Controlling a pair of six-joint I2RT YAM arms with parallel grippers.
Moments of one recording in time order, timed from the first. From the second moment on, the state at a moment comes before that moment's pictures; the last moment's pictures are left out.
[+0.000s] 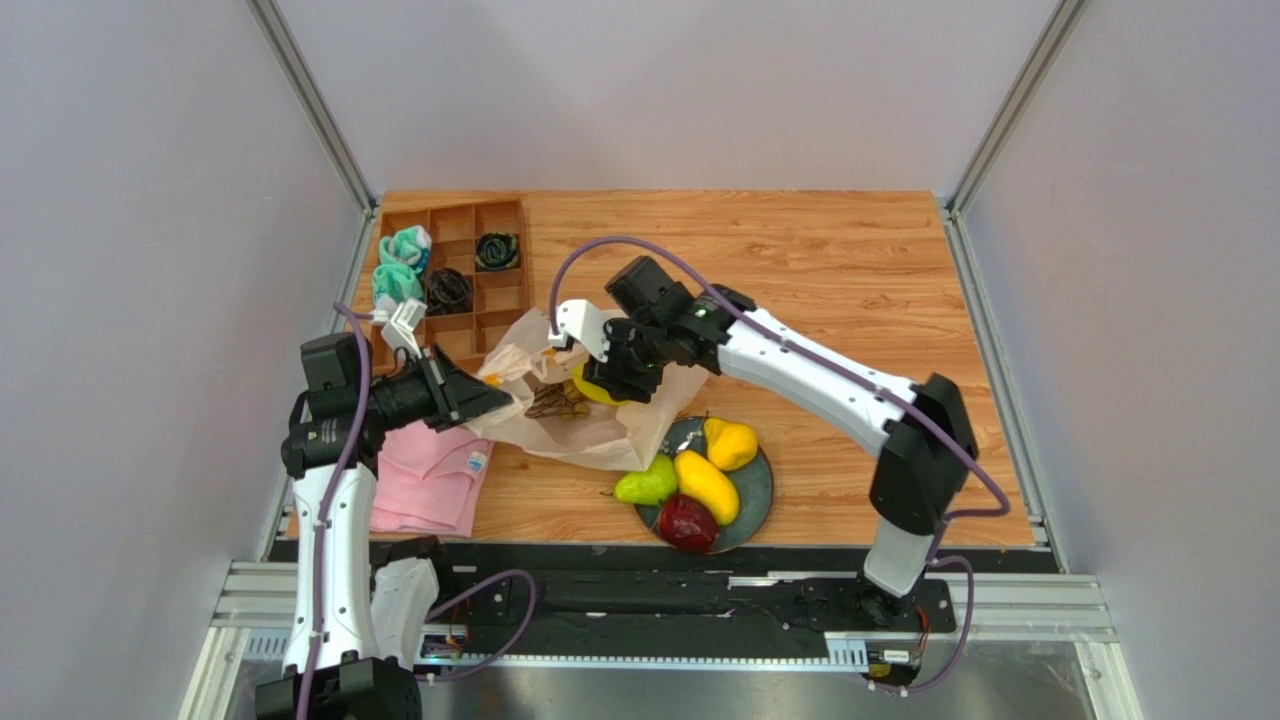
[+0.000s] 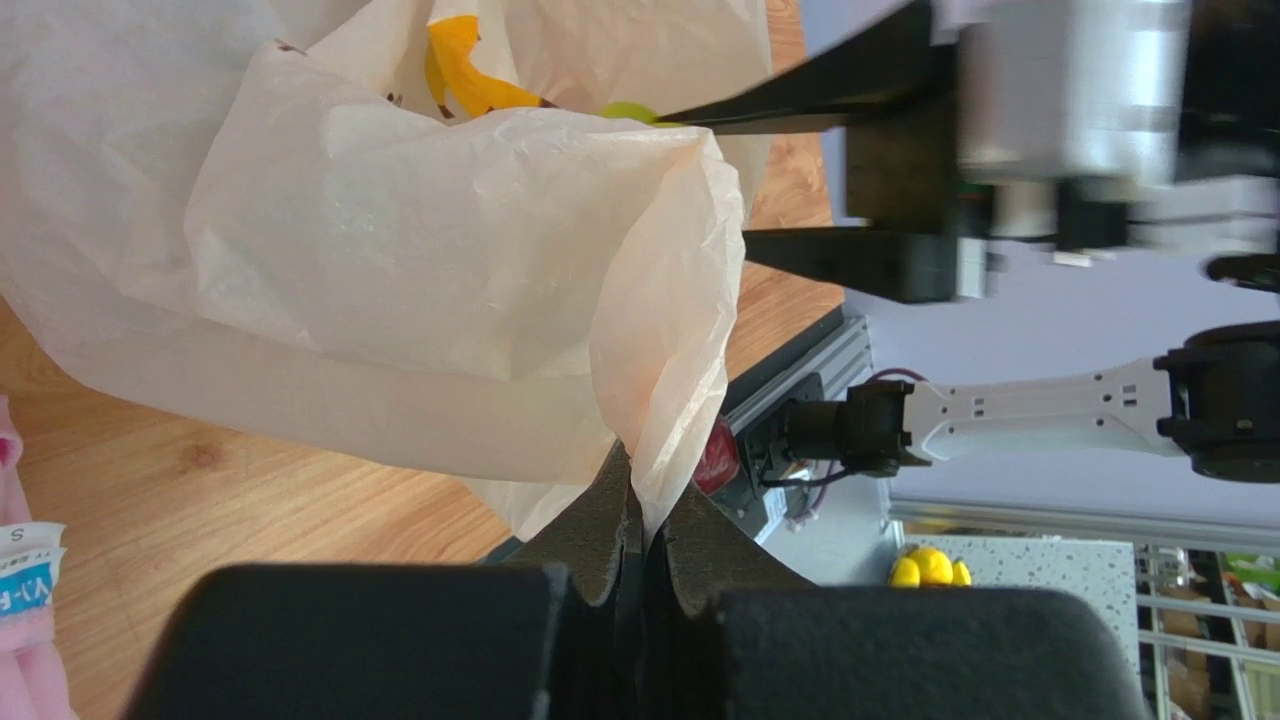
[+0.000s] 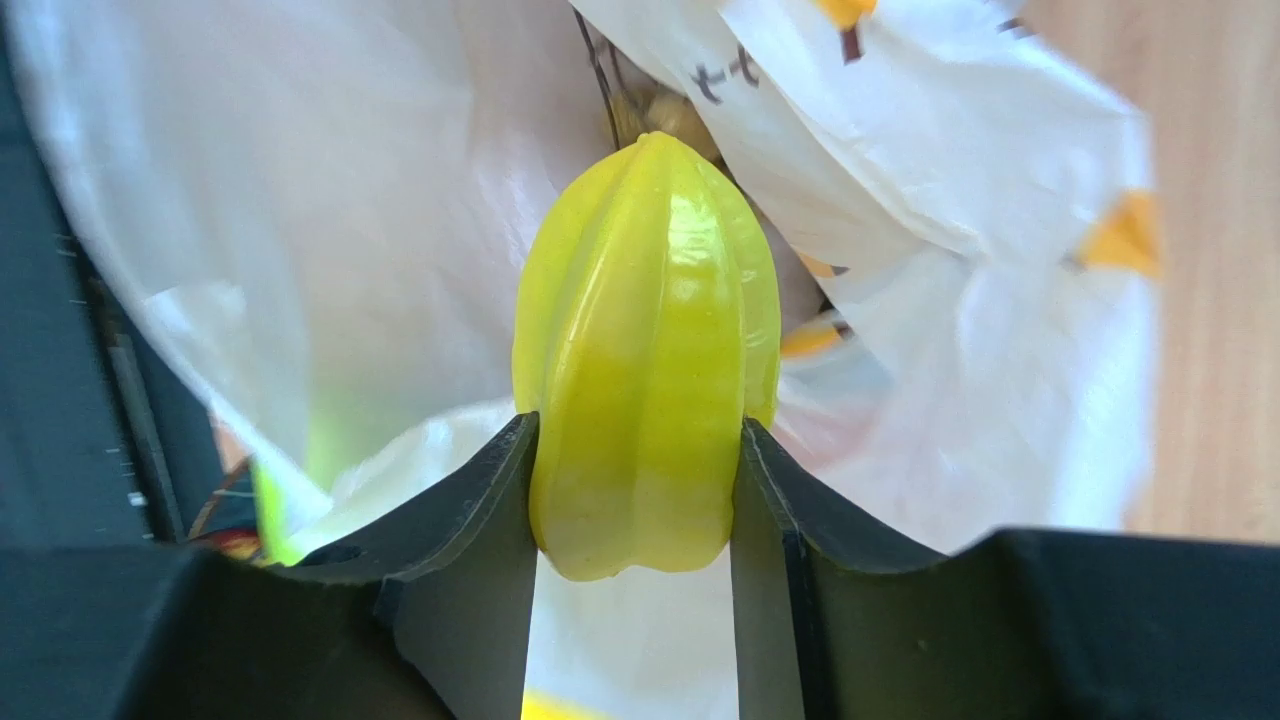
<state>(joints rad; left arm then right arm) 0.24 0.78 0.78 -0.71 1.03 -0.37 0.88 1.79 1.62 -0.77 -0.24 -0.53</state>
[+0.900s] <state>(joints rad) 0.24 0.92 0.85 -0.65 1.00 -0.36 0.60 0.82 0.97 -1.13 -0.40 -0.96</state>
